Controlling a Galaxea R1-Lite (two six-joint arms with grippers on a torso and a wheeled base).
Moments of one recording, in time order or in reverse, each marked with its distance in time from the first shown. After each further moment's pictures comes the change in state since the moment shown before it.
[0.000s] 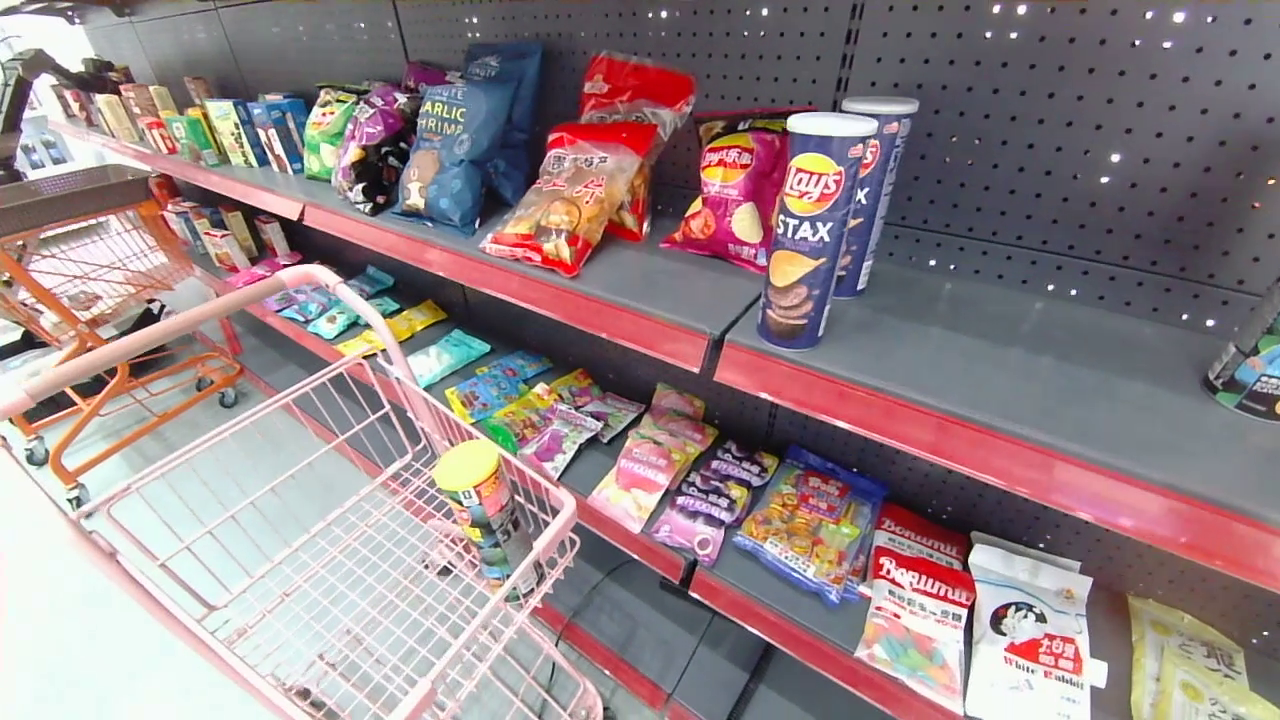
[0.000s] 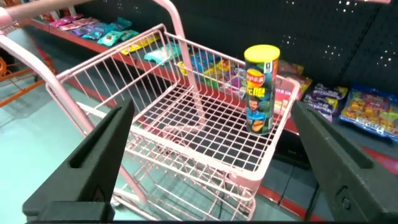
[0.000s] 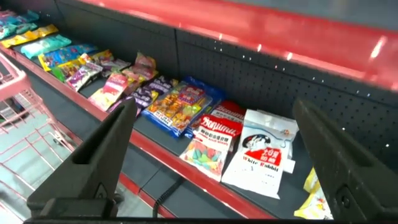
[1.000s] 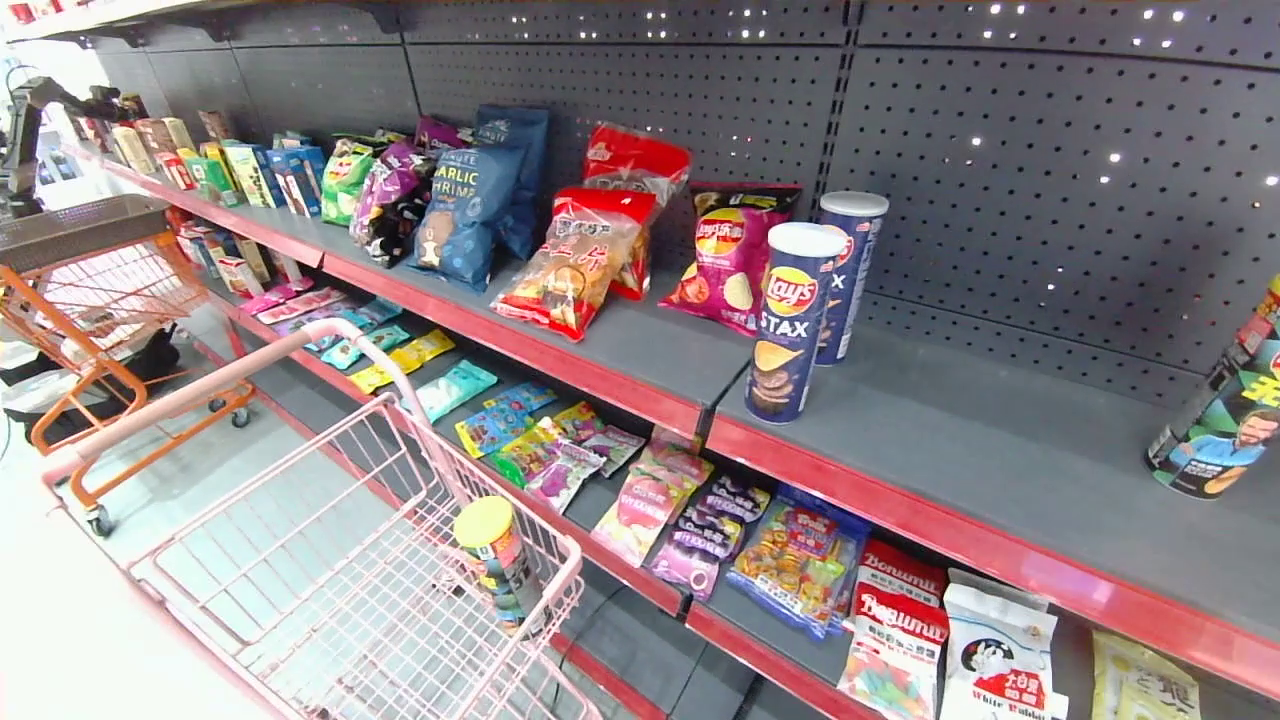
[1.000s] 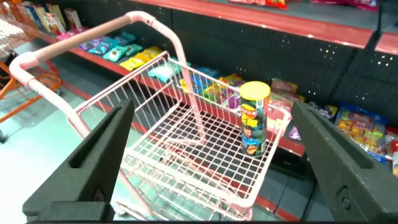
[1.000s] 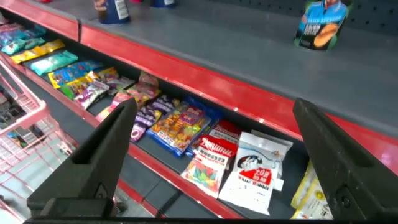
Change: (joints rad) left arm 0.000 0.000 0.000 0.000 0.004 0.000; right arm 0.001 0.000 0.000 0.000 0.000 -0.004
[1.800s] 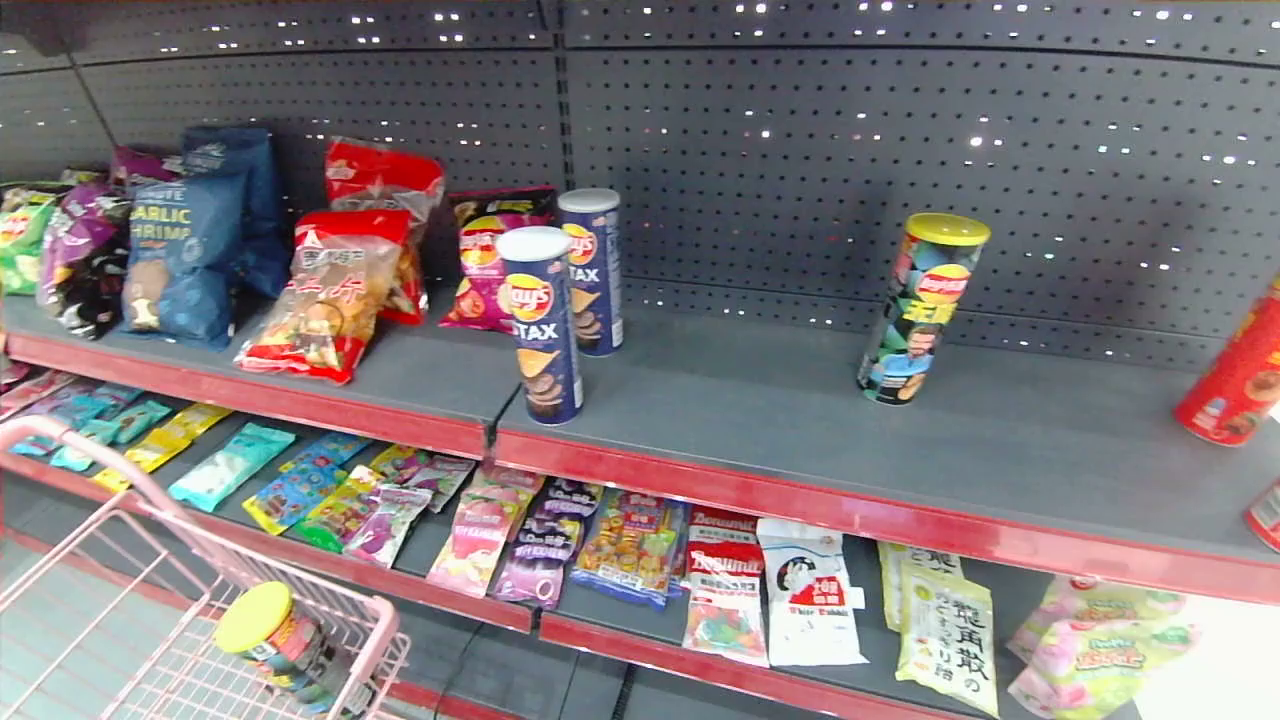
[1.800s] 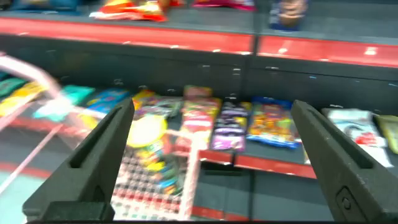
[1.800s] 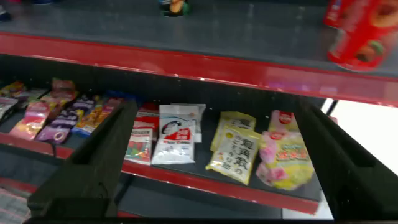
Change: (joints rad) left arm -0.001 0.000 0.000 0.000 -0.001 0.000; right arm -0.001 0.001 0.000 0.000 0.000 -0.002
